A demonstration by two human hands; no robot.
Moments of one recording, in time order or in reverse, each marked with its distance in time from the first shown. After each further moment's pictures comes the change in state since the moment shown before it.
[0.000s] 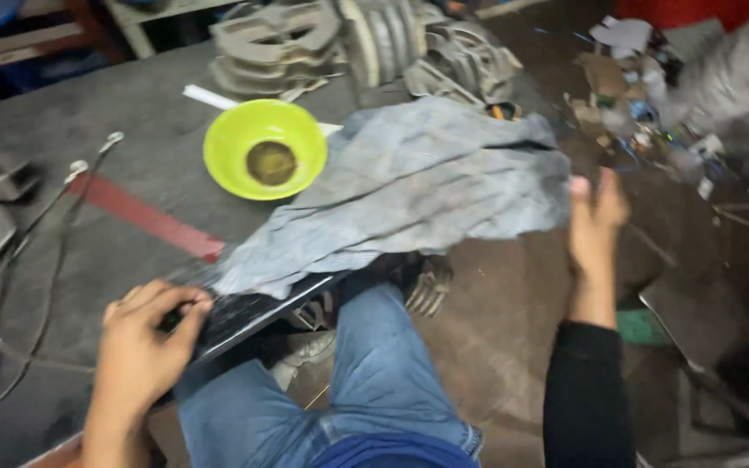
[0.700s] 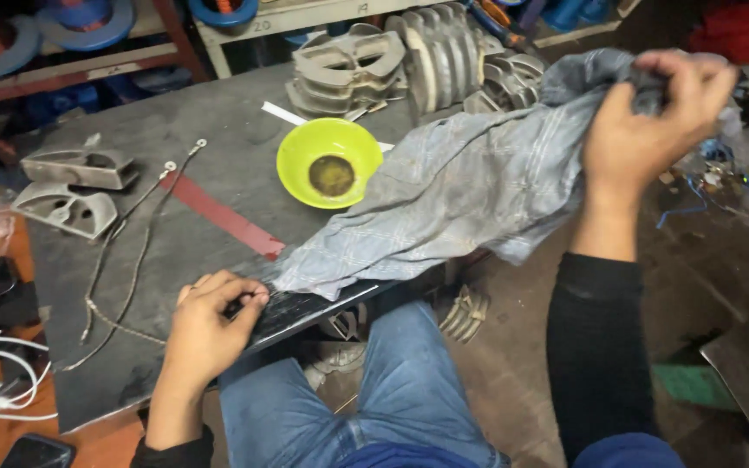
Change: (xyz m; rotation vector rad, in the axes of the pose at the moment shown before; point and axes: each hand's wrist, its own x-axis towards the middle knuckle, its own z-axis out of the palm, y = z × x) left_hand 0.002 0.007 -0.003 -0.051 0.019 -0.061; right_hand 0.080 -0.245 0.006 0.177 0.606 -0.735
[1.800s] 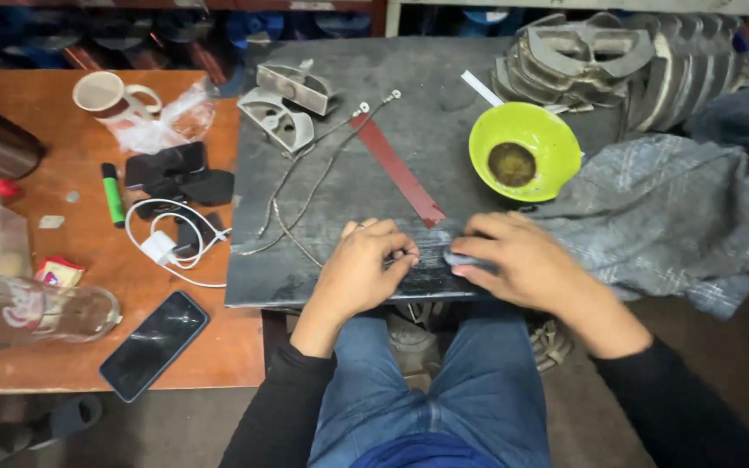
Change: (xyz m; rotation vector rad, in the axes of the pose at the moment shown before) left_hand 0.001 0.018 -0.024 -0.078 -0.059 -0.006; right_hand -0.135 -0.219 0.053 0.812 -1.228 -0.487
